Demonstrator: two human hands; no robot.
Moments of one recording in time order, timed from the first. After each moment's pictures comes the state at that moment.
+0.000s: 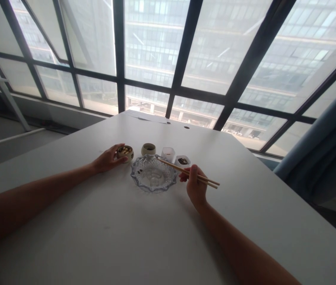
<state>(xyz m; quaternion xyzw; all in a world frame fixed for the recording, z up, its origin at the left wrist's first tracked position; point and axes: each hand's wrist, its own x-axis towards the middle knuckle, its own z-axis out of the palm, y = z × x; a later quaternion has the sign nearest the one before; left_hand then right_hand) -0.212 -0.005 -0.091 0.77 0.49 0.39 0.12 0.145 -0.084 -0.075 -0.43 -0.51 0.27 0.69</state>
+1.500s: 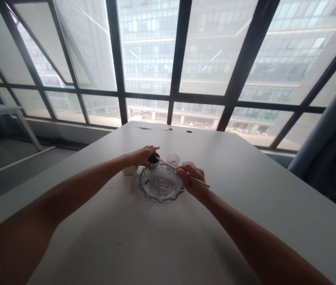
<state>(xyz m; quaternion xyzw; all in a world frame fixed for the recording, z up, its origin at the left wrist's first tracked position) -0.124 0.077 -0.029 0.93 0.36 0.11 0.01 0.140 -0.061 -0.045 -0.28 -0.78 0.01 0.56</state>
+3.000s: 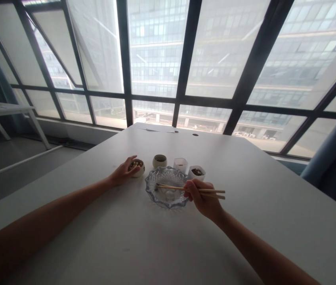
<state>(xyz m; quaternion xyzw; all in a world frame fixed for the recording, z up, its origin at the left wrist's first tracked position) -0.211 -0.001 -0.081 0.75 0.50 0.38 0.20 0.129 -0.097 -0.042 -0.37 -0.73 0.25 0.52</state>
